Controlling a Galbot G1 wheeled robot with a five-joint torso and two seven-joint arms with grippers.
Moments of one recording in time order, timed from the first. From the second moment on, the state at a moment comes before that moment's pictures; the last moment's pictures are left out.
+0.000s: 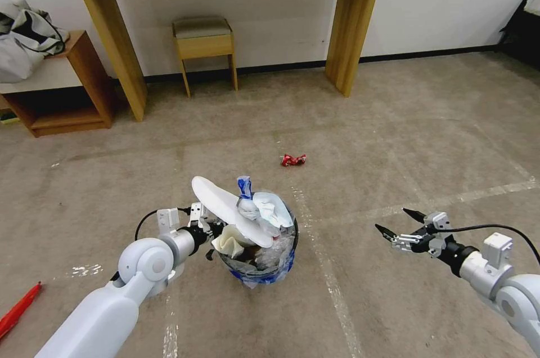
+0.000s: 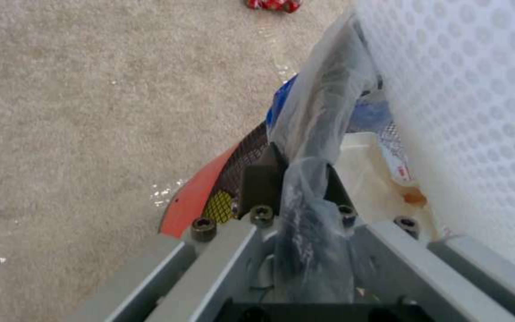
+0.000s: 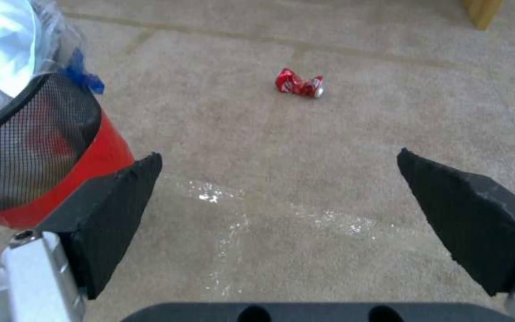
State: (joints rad) left arm 1.08 -0.95 -0.21 -1.88 -1.11 0.58 -0.22; right arm -1.57 0.85 0.82 1.95 0.59 -0.28 -0.46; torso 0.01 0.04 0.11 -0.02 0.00
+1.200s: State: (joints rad) left arm 1.08 -0.95 -0.20 -1.88 -1.09 0.57 -0.22; right arm -1.57 0.86 0.82 1.93 0.60 -0.26 -0.51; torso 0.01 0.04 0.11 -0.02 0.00
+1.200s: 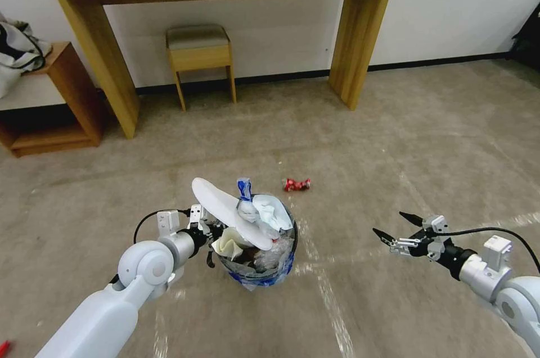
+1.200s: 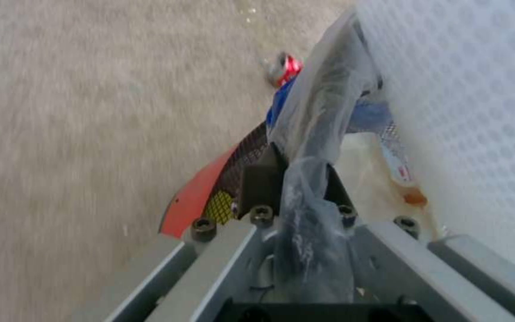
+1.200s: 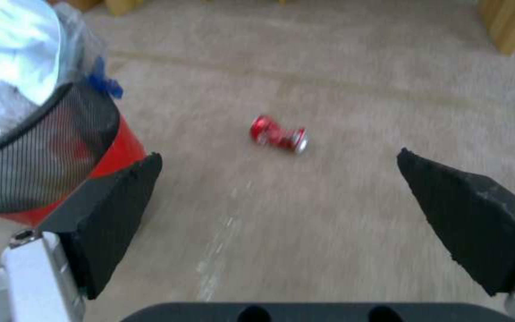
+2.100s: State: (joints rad) left arm 1.10 -0.95 -0.21 -1.87 -1.08 0.57 -0.23; right arm -1.55 0.83 0.75 1.90 0.58 -0.19 -0.48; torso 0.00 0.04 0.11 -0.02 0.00
